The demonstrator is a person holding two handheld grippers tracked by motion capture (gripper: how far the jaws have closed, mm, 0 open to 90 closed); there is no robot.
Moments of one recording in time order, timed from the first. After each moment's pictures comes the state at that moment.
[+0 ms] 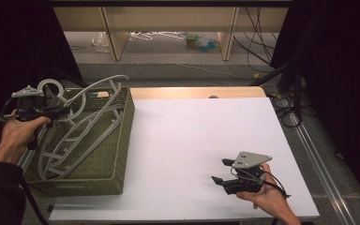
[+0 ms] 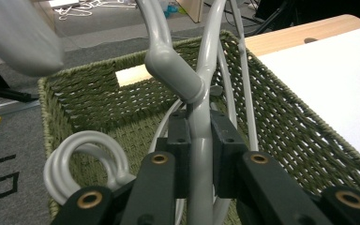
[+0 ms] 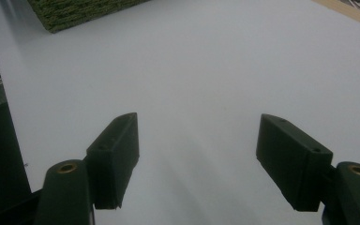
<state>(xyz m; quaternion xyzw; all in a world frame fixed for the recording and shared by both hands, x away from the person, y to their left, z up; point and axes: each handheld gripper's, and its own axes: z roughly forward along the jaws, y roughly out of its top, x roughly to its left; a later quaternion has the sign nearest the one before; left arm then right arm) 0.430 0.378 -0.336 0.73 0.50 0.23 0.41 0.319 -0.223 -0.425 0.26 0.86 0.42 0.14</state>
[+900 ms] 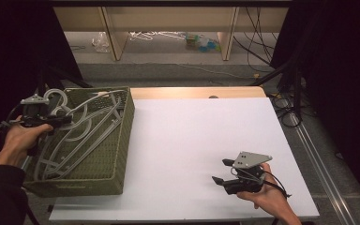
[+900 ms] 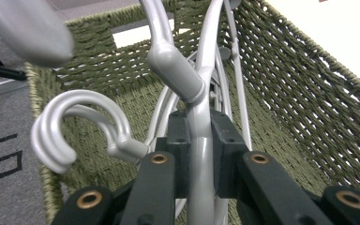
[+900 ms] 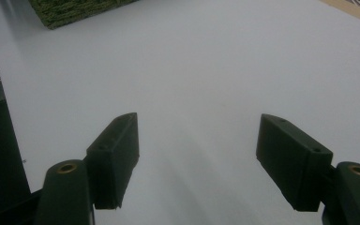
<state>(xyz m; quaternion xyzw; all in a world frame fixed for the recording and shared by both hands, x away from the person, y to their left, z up) 0.434 0.380 -0.363 0.75 0.51 0.21 0.37 0.320 -0.224 -0.426 0.26 0.86 0.41 0.14</state>
